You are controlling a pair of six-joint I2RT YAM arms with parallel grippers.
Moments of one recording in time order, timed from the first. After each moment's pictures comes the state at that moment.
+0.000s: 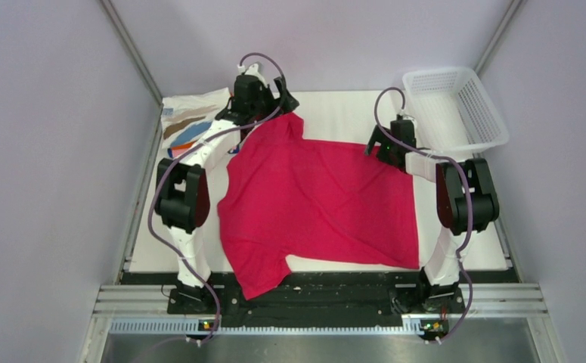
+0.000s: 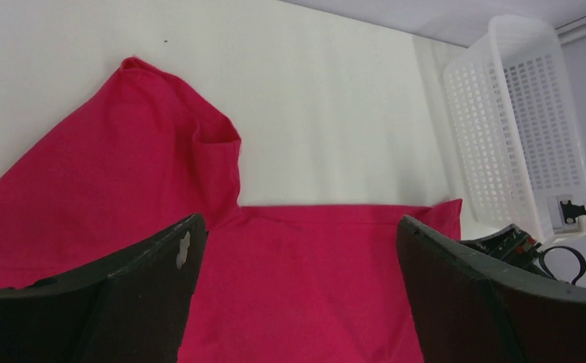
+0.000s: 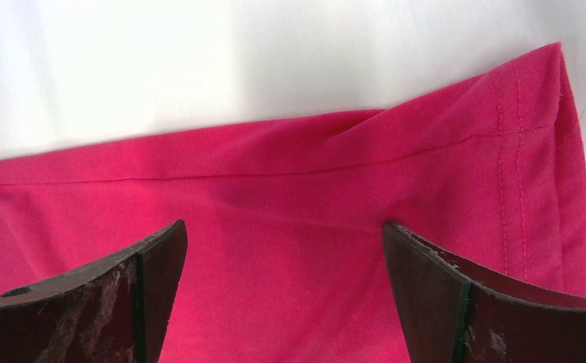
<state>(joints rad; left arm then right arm) -0.31 2.02 1.70 -0.09 0.19 -0.60 0.15 1.86 1.08 0.06 0.06 0.49</state>
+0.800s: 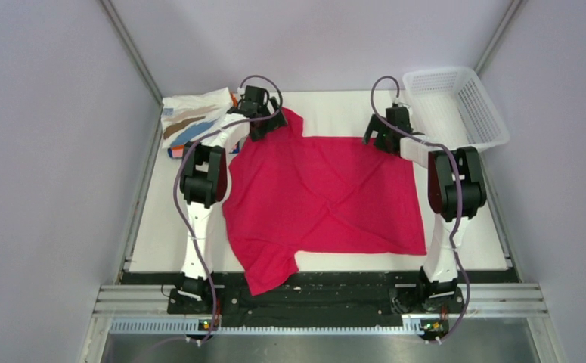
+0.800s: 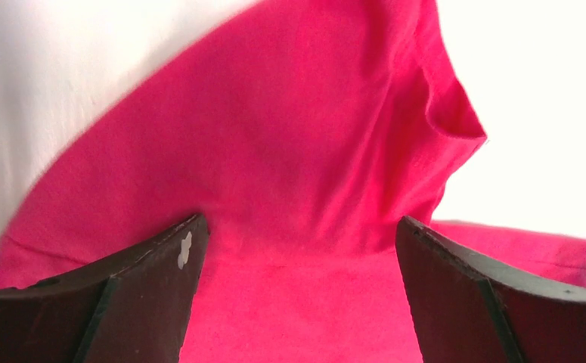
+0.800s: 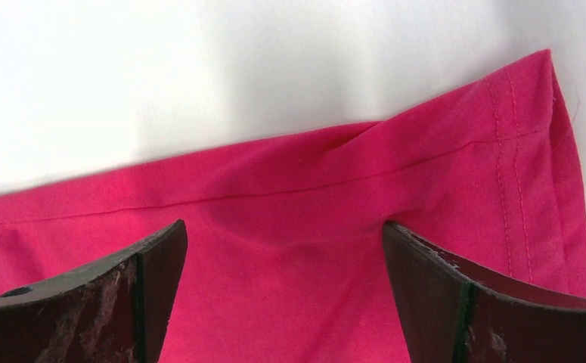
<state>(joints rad) -0.25 2.36 1.97 -0.42 0.04 -0.66 0.15 2.02 1.32 -0.05 0.09 0.45</state>
